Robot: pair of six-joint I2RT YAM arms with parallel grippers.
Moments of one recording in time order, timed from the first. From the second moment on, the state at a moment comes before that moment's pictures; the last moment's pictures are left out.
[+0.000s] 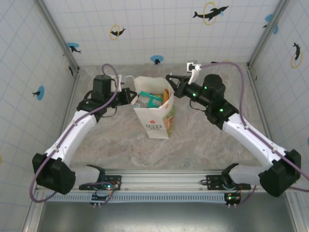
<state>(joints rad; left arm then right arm) -0.37 1.27 1.12 -0.44 0.45 -0.46 0.61 1.21 1.08 0.14 -0.30 0.57</state>
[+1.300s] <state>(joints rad) -0.49 1.07 1.10 -0.44 0.18 -0.48 0.43 0.84 0.82 -0.03 -0.25 0.56</state>
